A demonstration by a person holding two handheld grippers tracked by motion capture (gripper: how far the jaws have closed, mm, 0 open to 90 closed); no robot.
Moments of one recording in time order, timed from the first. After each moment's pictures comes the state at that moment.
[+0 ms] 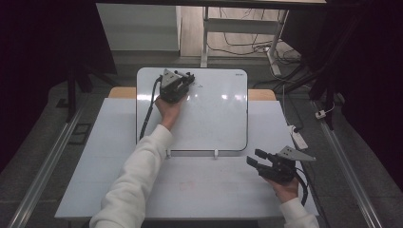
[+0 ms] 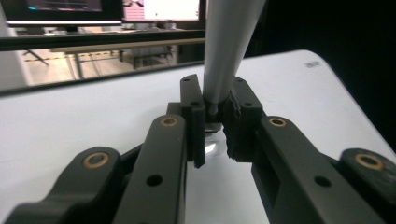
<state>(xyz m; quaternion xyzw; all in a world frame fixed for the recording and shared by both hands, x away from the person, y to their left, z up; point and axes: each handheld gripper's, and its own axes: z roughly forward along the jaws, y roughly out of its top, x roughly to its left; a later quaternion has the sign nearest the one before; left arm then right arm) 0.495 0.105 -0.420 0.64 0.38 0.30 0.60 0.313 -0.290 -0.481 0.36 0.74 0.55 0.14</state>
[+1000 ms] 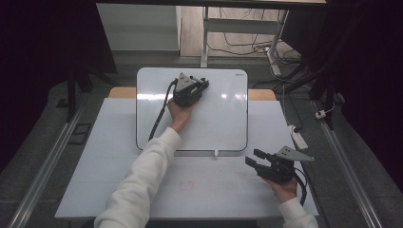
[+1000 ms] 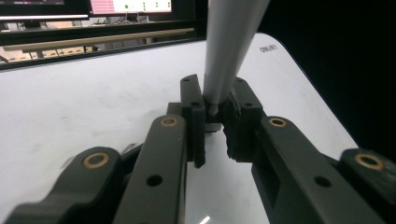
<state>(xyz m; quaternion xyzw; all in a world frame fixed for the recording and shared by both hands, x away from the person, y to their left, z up) 0.493 0.066 -0.425 0.67 0.34 0.28 0.60 0.312 -0.287 -0.481 0.36 0.74 0.55 0.15</state>
